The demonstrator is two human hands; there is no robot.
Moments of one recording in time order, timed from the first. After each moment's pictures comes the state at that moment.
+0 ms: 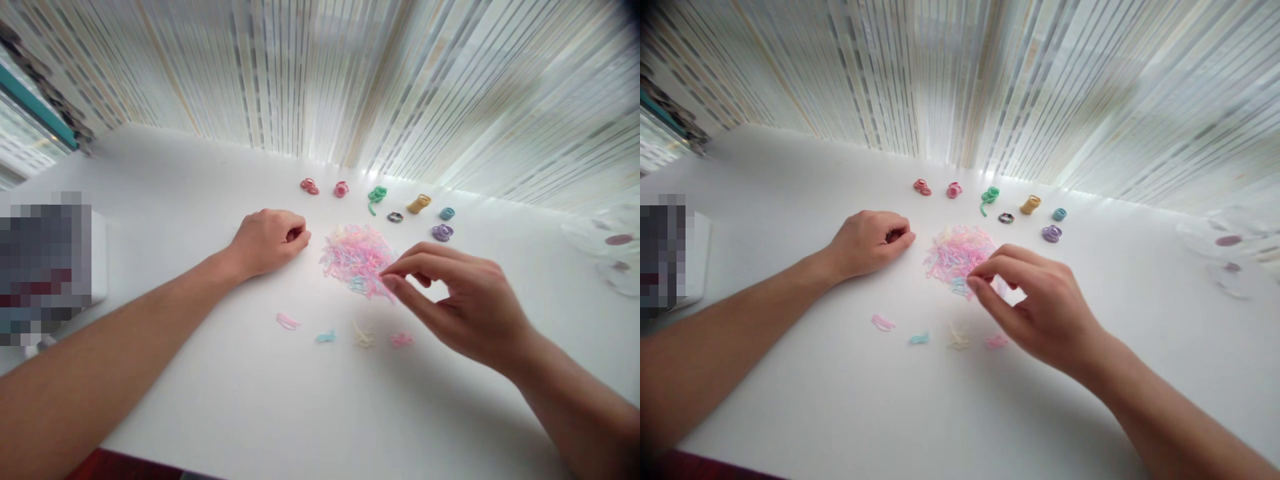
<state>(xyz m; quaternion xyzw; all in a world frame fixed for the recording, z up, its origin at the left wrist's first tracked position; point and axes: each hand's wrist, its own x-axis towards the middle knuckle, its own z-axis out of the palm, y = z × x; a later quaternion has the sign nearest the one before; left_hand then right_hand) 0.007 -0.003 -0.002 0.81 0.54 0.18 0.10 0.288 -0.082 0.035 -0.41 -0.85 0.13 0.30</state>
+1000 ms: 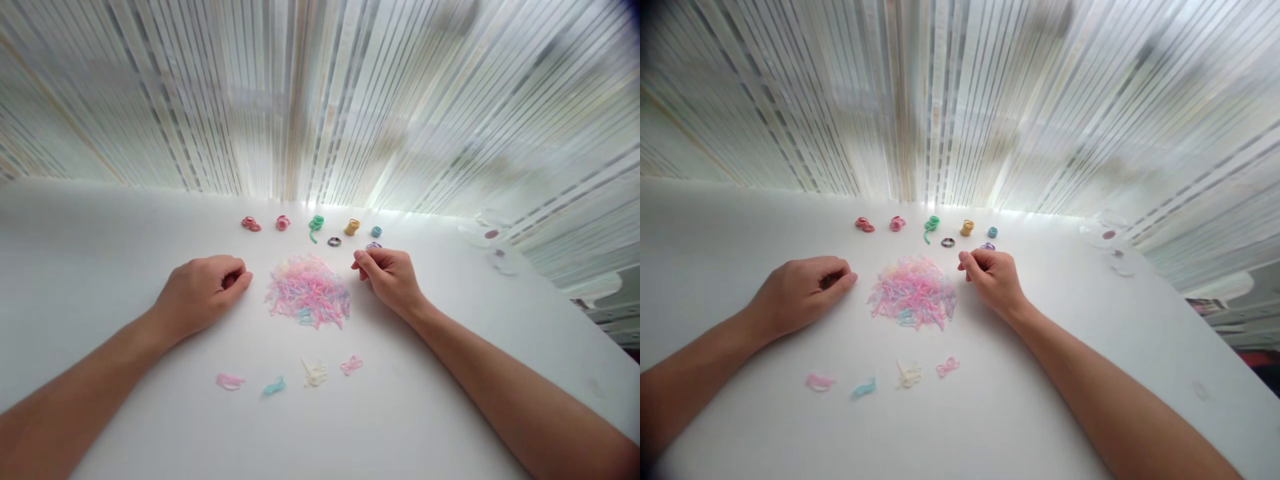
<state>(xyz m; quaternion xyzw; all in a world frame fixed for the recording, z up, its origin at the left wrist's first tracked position) -0.001 0.002 -0.003 0.81 0.56 0.14 0.08 0.330 -0.021 -0.017 -0.57 -0.66 0.21 0.44</state>
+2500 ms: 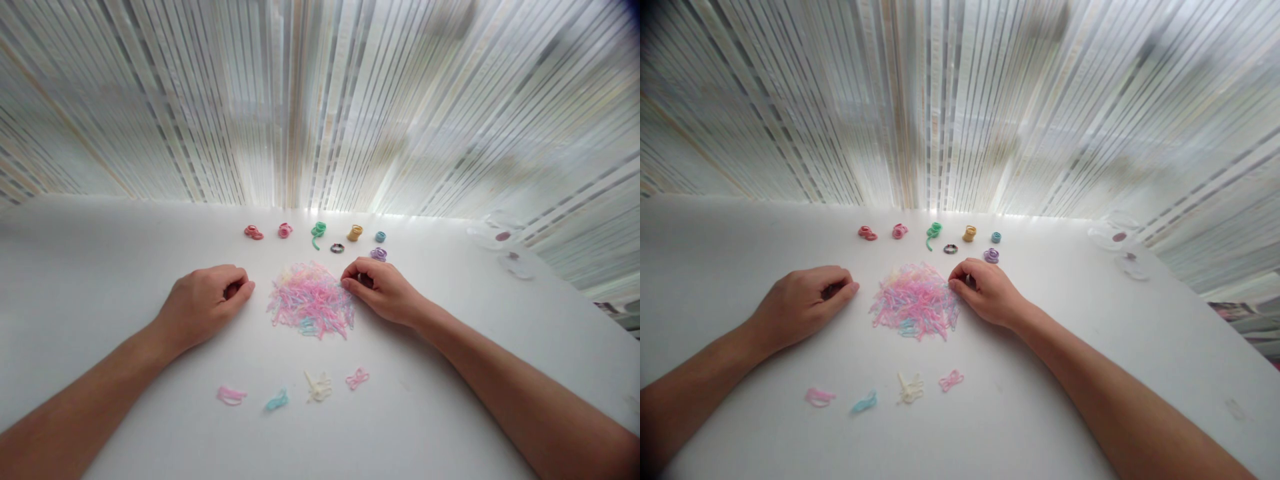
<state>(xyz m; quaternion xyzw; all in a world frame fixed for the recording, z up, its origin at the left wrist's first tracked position) 0.000 0.001 -0.003 0.81 0.57 0.12 0.09 0.336 -0.012 -0.019 -0.51 -0.78 0.22 0.28</state>
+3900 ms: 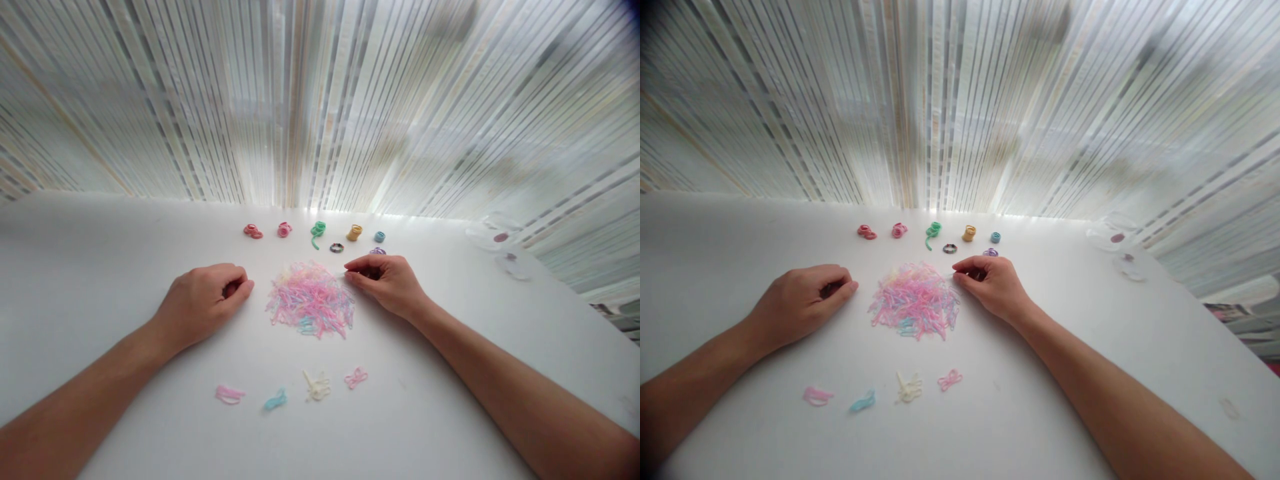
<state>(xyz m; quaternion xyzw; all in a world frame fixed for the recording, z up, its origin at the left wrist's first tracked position) -0.002 0.002 -0.003 0.81 0.56 0.13 0.09 0.342 -0.008 -0.029 -0.55 -0.69 0.26 0.40</state>
